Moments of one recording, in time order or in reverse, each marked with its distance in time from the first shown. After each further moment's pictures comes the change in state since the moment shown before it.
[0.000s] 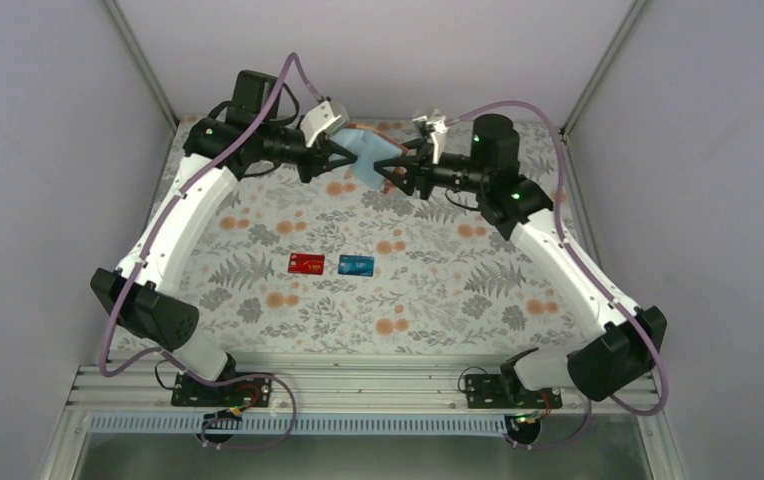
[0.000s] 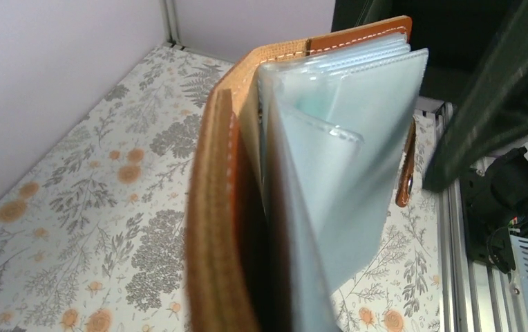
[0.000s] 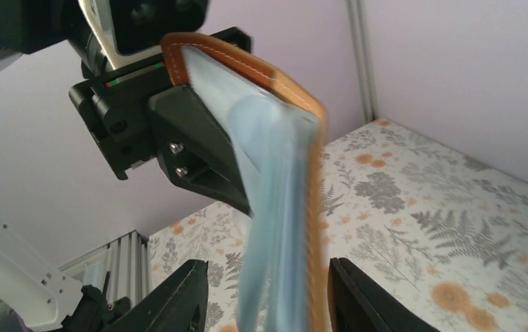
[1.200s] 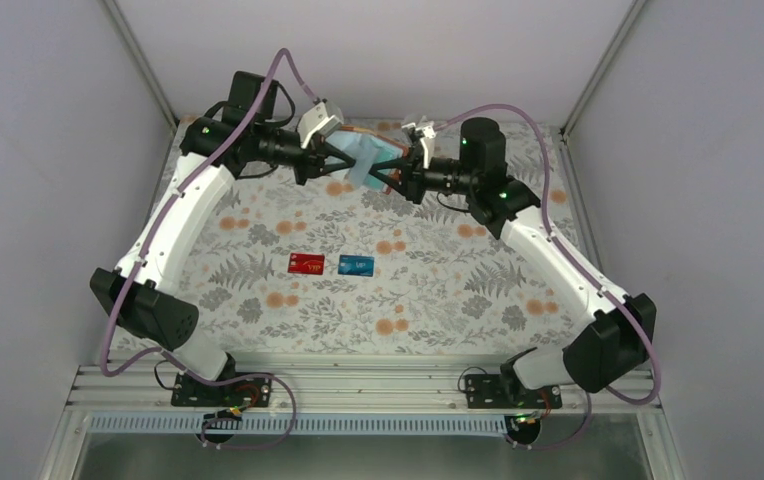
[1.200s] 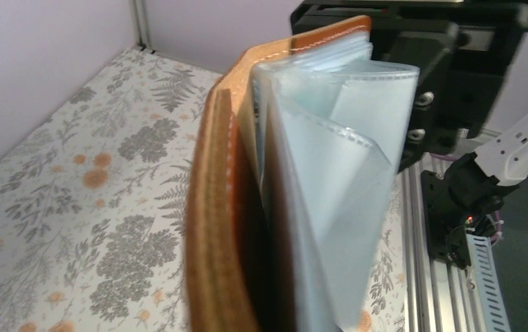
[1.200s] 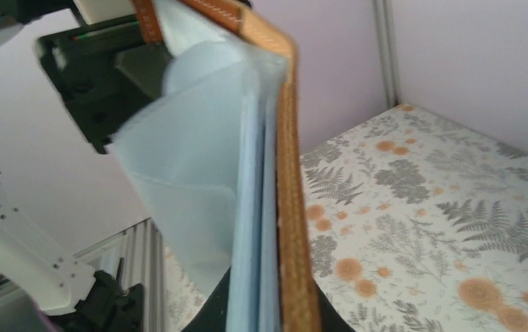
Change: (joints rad) left arm 0.028 0.000 -0.006 -0.034 0.126 0.001; right arm -0.008 0.019 -0.051 0.043 -0.043 -0.014
